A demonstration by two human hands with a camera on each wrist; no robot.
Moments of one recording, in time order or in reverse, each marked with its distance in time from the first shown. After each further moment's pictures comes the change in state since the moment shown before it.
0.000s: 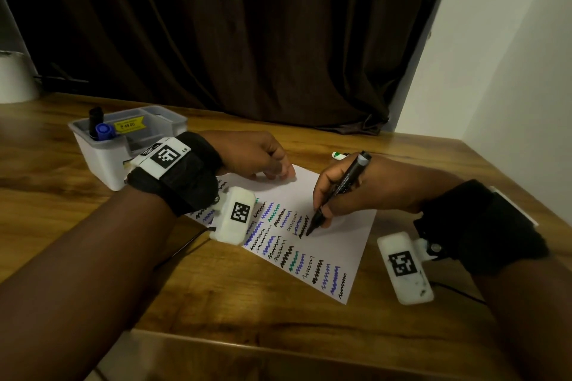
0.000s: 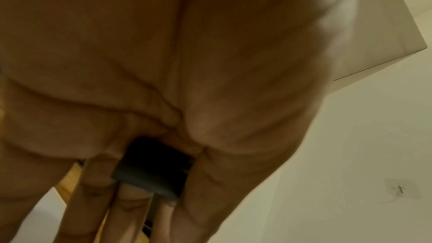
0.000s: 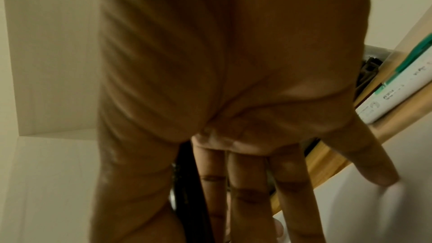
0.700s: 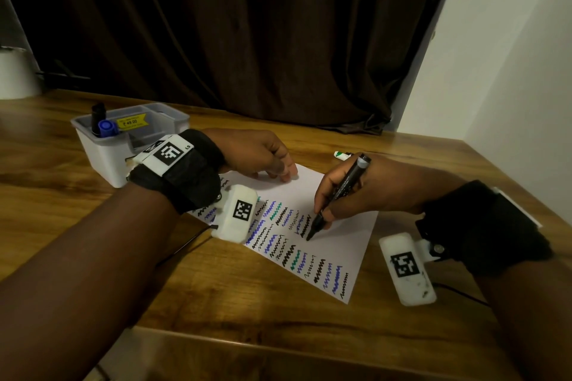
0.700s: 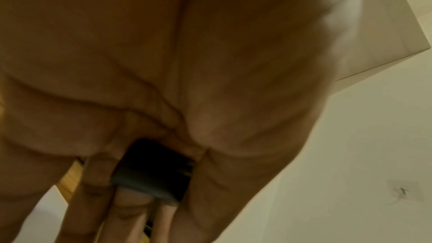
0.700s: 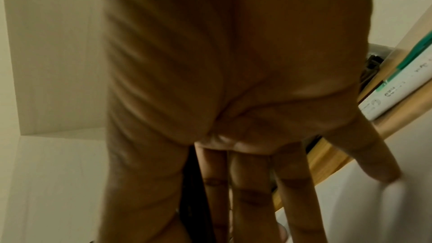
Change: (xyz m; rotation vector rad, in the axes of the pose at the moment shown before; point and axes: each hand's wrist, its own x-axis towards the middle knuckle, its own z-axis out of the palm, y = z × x) left_hand 0.002 -0.001 0.000 -0.022 -0.012 -0.007; right_hand 0.001 -0.001 0.000 -0.041 -0.016 0.000
